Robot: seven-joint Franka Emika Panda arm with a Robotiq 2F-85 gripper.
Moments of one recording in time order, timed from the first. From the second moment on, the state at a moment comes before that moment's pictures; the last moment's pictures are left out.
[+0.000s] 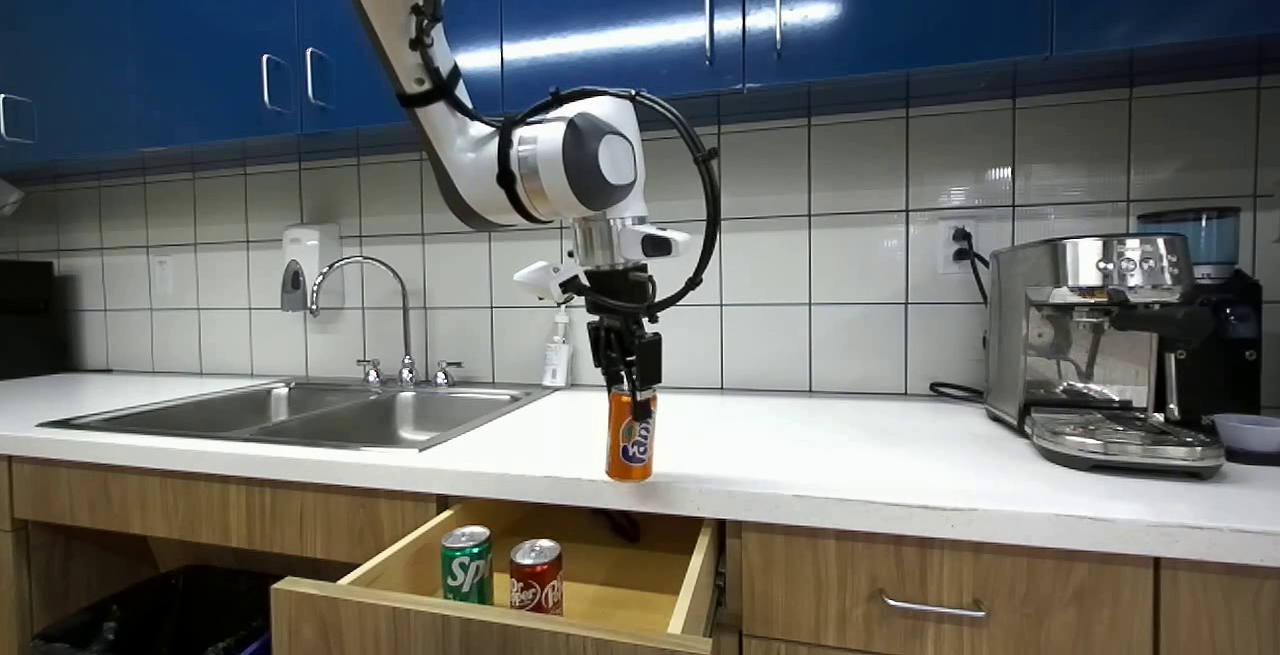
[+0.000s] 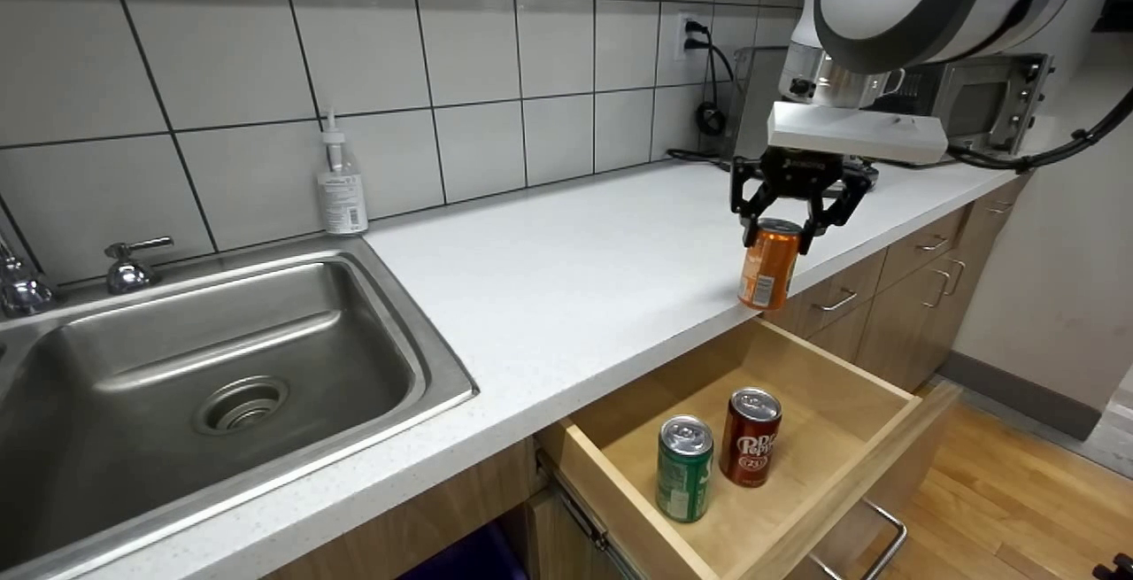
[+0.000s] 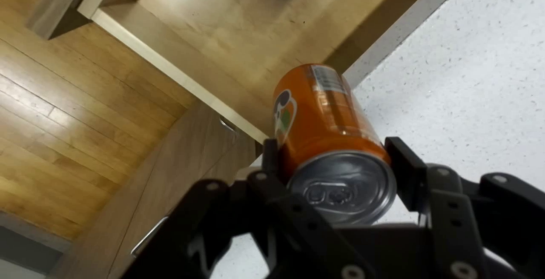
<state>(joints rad) -0.04 0.10 -0.17 -2.25 -0.02 2.51 0.62</state>
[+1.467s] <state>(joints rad) -0.04 0.05 -0.15 -2.48 -0.16 2.66 0.75</state>
